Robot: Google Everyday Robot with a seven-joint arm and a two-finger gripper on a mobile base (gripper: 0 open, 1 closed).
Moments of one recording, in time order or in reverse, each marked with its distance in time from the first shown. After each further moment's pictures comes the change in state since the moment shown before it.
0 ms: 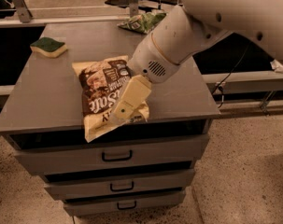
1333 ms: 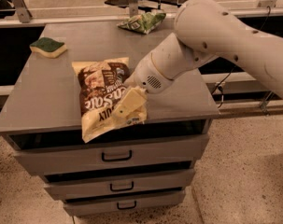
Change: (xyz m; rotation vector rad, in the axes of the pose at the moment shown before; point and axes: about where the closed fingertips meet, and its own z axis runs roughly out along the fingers) arm 0.033 -0.041 0.052 0.009 -0.035 0.061
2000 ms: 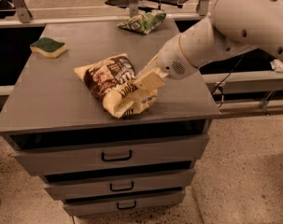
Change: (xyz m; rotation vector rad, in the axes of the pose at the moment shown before) arm 0.001 -0.031 -0.062 0.148 -0.086 0.005
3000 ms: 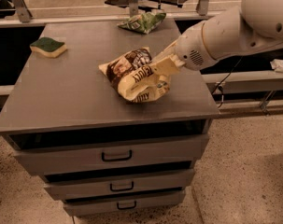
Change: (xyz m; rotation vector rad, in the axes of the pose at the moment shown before) arm -0.001 -0.027 -0.047 0.139 -0.071 0.035
